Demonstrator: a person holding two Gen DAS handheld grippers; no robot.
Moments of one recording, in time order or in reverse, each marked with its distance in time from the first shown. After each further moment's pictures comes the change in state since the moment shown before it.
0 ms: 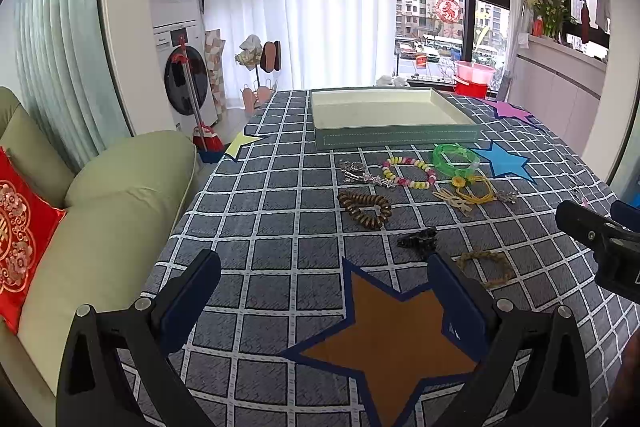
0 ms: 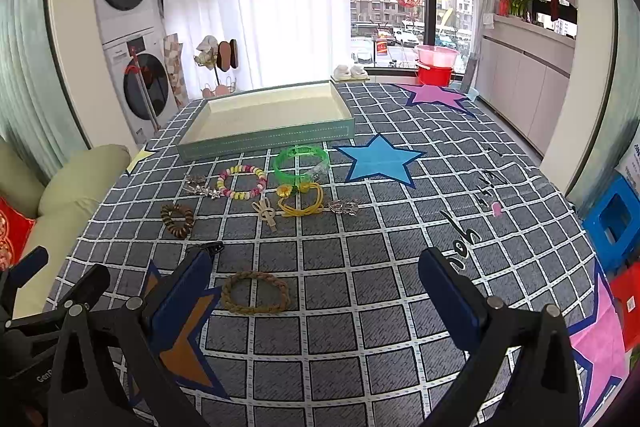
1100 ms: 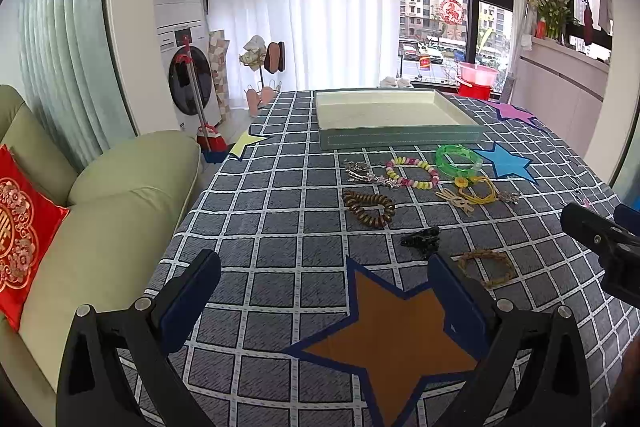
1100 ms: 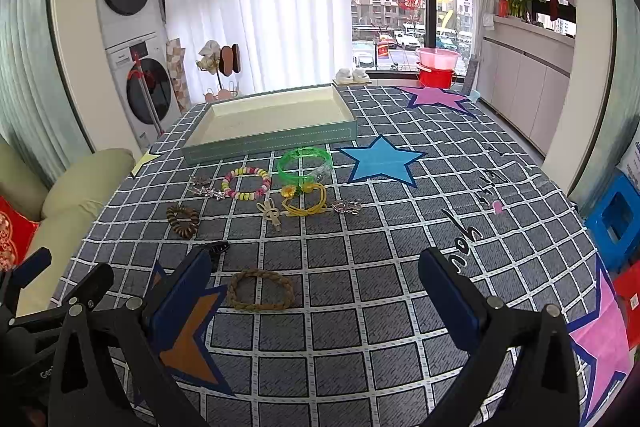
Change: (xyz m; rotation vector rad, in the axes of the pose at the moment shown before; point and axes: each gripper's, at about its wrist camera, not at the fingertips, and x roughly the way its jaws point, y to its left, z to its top) left arm -0.004 0.002 -0.001 -0.003 -0.002 0.009; right arm -0.004 0.001 -0.003 0.008 -0.008 0.011
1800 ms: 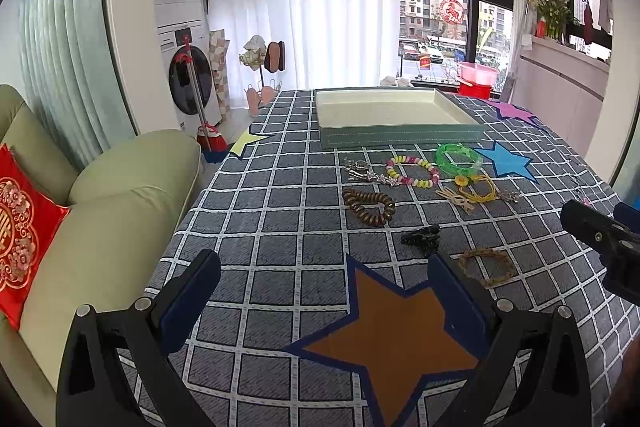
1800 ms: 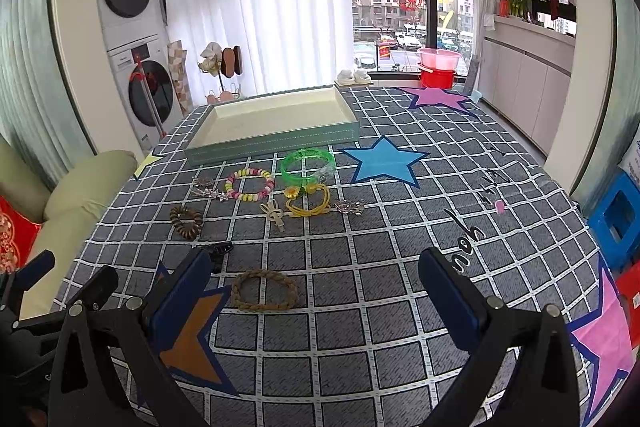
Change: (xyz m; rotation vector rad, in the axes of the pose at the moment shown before) left arm 0.000 0.001 -0.001 -0.003 0.000 0.003; right arm -0.002 0.002 -0.001 0.004 -0.008 0.007
